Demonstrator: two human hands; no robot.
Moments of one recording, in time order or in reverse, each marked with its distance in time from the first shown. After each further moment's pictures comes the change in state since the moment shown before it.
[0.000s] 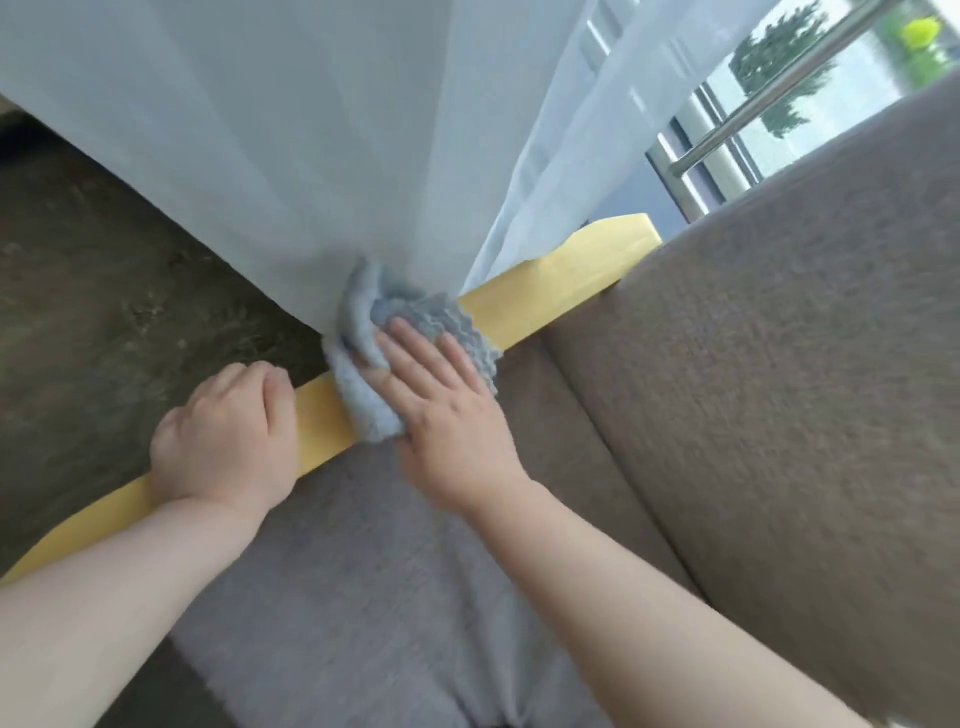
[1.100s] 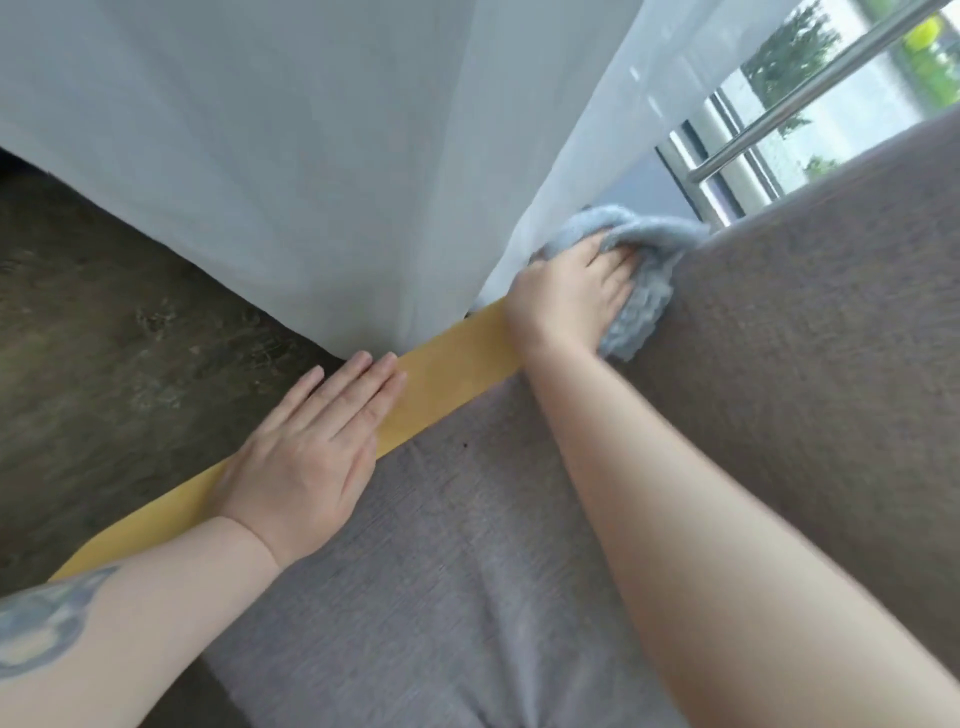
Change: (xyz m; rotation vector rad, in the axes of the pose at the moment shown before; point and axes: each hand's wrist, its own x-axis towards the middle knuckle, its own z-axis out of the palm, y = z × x) left_hand -0.004 -0.008 0.007 0.023 -0.049 0.800; right_hand 0.093 0.059 -0.034 -0.076 0.123 1.092
